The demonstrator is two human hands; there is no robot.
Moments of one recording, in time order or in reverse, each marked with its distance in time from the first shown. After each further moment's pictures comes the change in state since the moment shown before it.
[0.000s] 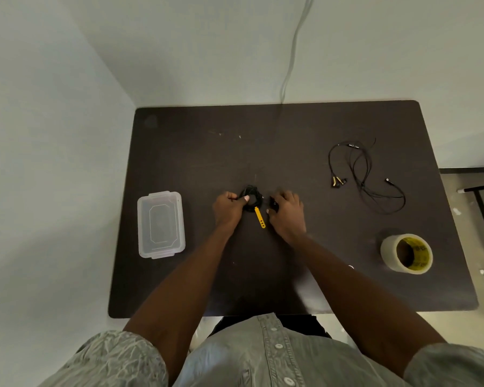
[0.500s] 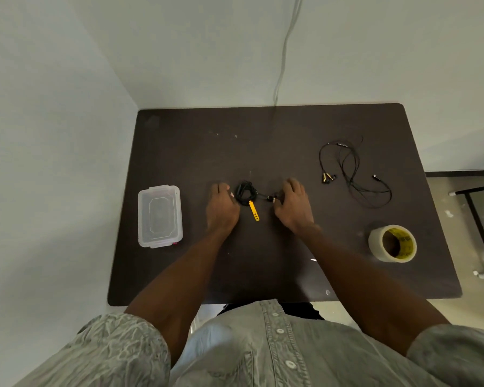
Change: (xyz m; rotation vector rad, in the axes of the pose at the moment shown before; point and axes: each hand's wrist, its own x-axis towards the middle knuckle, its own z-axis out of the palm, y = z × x) left_hand -0.049 0.010 -0.021 0.456 0.168 0.469; right_hand -0.013 0.013 -0.036 0.017 0.073 -0.051
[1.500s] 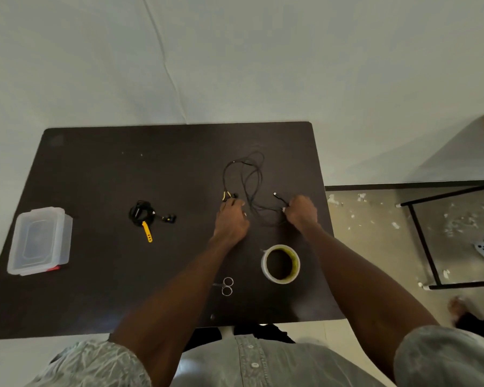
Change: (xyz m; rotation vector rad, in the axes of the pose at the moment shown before) left_hand -0.051 0.240 0.179 0.102 -0.302 0.171; right_hand 0.043 0.271 -0.153 -0.050 -0.165 0.382
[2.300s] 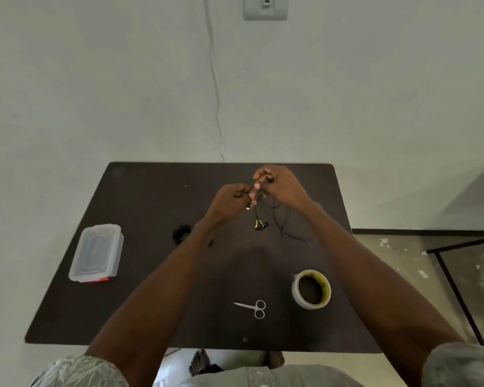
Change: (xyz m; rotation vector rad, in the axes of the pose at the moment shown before) left_hand -0.010 -0.011 -0.166 -0.585 0.063 0.156; right_hand -0.070 -0.177 -0.094 0.521 -0.061 -0.674
